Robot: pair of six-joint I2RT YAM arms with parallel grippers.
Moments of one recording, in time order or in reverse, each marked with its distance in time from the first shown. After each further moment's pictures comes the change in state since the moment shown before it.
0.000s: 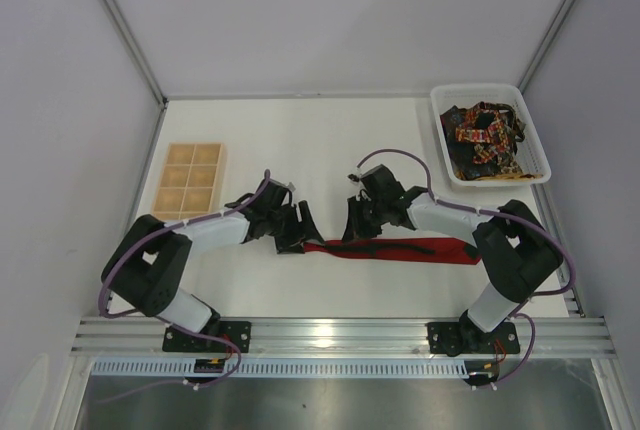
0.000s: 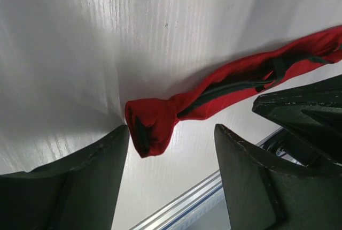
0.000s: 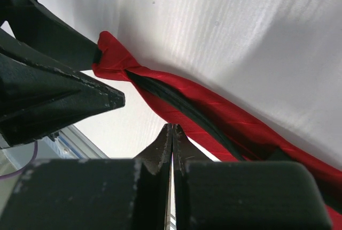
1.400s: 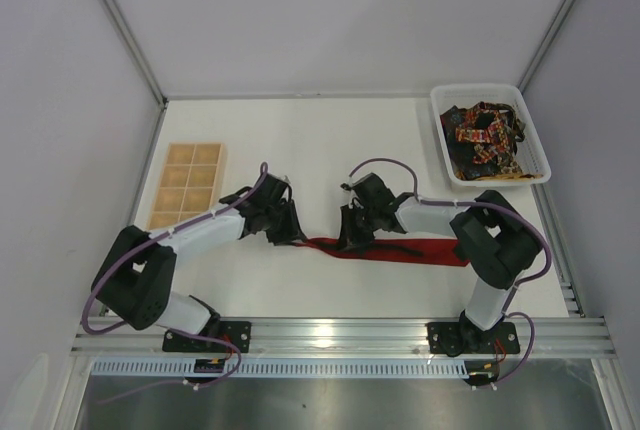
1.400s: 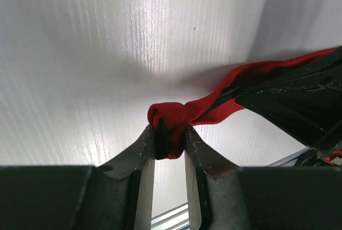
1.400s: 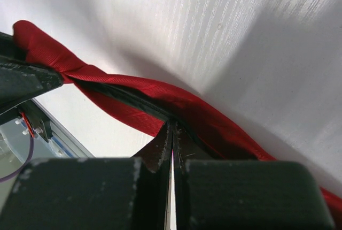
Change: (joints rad) left arm -0.005 -0.071 0.077 -0.201 -0.161 0.091; right arm 0.032 0.120 -0.016 0.100 -0.029 0.031
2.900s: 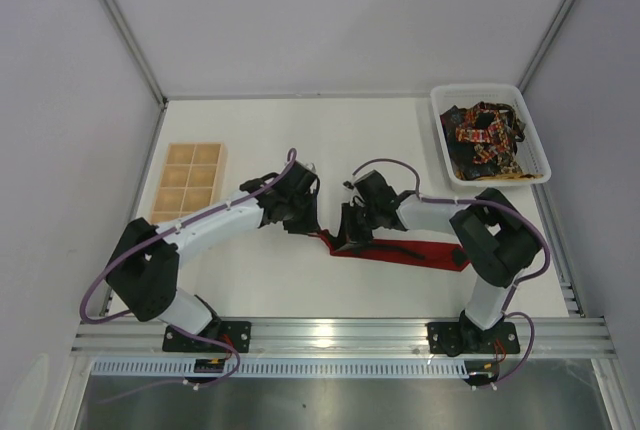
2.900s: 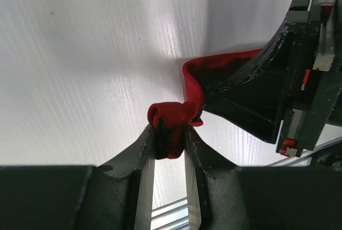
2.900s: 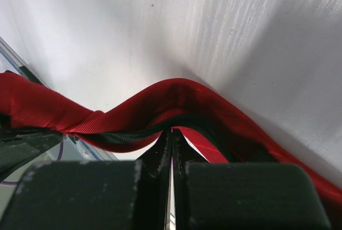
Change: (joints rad) left arm -0.166 0.062 0.261 -0.190 -0.160 0.060; right arm -0.025 0.015 0.006 0.018 -0.086 0.085
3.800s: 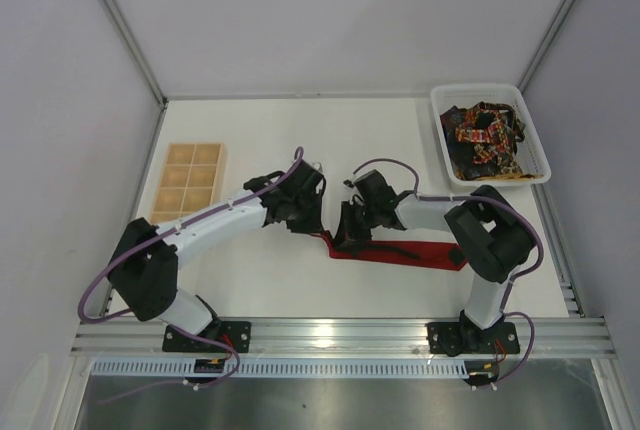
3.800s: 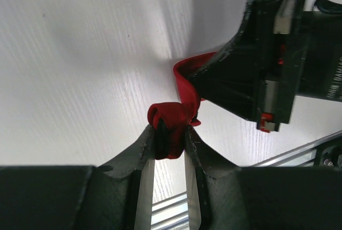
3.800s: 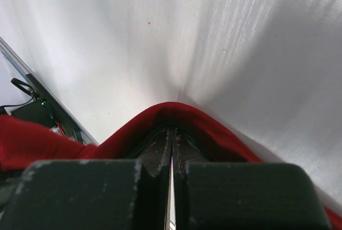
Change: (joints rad) left arm -0.036 0.010 0.051 -0.056 -0.024 0.027; right arm -0.012 0.019 0.003 0.041 -0.005 0.014
